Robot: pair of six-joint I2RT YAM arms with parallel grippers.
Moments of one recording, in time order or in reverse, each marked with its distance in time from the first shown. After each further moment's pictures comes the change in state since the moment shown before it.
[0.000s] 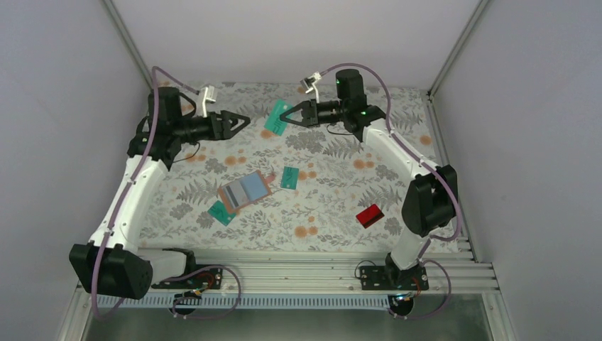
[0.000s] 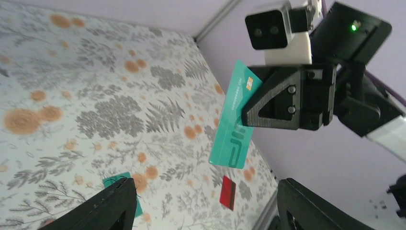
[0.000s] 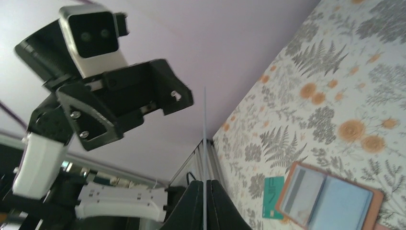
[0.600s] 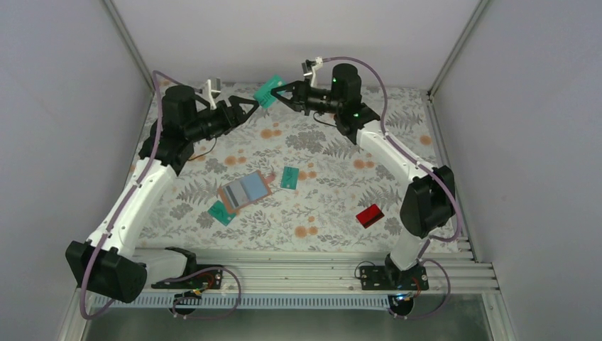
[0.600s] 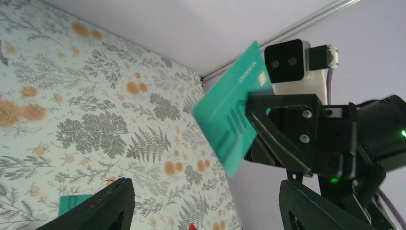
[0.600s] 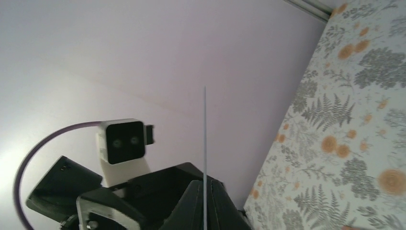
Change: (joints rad) left arm -0.161 -0.009 -0.033 0.195 -0.283 -0.442; right arm 0.082 0.000 0.023 0.314 0.298 0.504
